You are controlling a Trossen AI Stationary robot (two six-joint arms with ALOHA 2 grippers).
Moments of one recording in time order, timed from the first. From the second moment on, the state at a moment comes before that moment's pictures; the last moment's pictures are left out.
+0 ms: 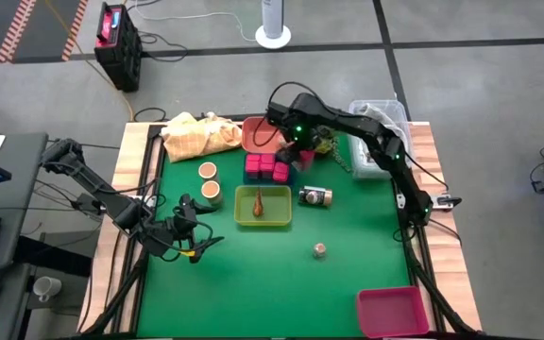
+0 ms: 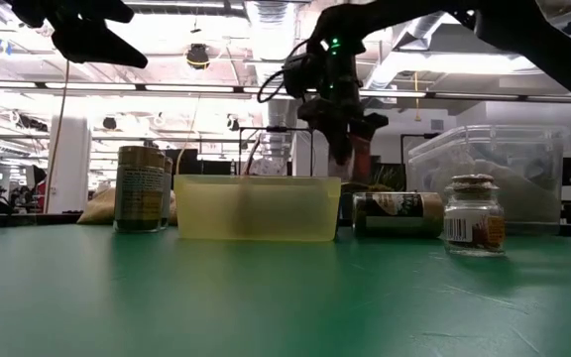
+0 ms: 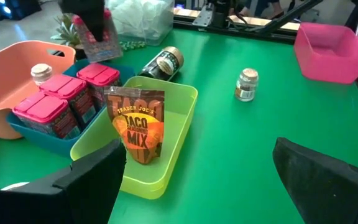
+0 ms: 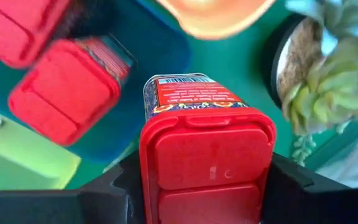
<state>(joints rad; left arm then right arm) -0.65 0.96 0.67 -0.26 -0.85 -0.52 -0.45 2.22 2.17 -1.57 -0.02 0.45</state>
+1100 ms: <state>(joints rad) -0.65 0.96 0.67 -0.23 -0.85 -0.48 -0.40 2.23 2.15 -1.48 -0.13 0.49</state>
